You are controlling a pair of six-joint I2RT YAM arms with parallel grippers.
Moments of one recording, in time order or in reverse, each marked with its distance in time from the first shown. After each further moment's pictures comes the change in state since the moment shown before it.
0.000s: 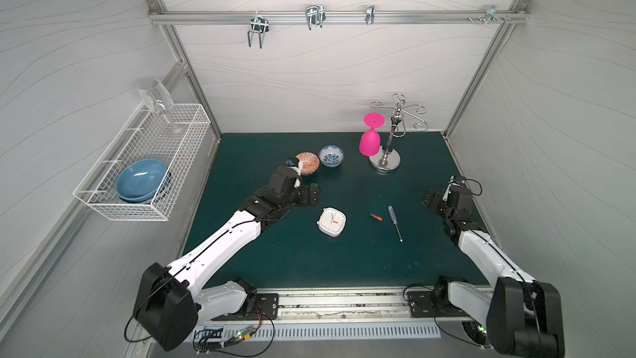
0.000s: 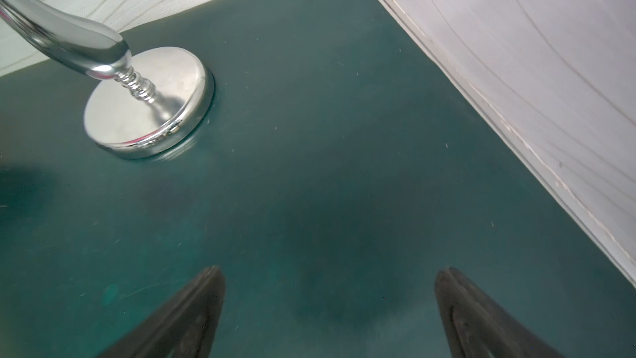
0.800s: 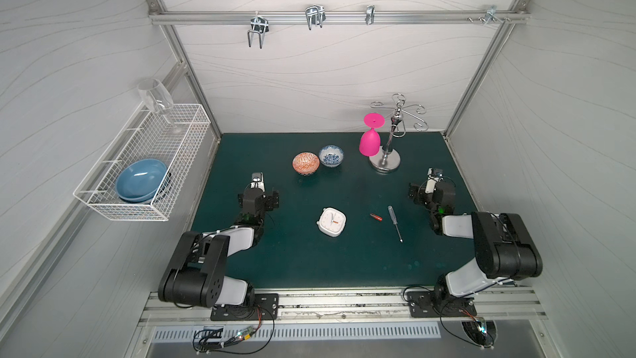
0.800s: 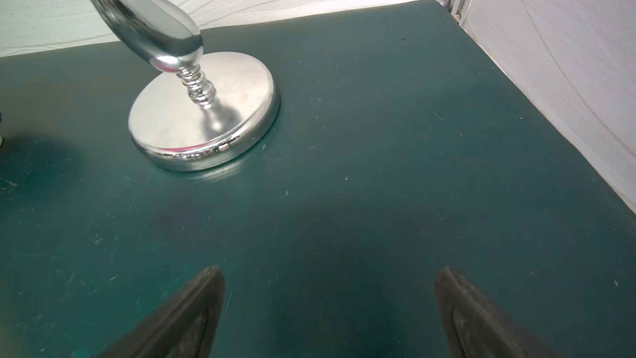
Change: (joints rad) left arm 0.383 0.300 -0.511 1.024 -0.220 0.394; right arm 0.058 0.445 0.018 0.557 -0.122 -0.141
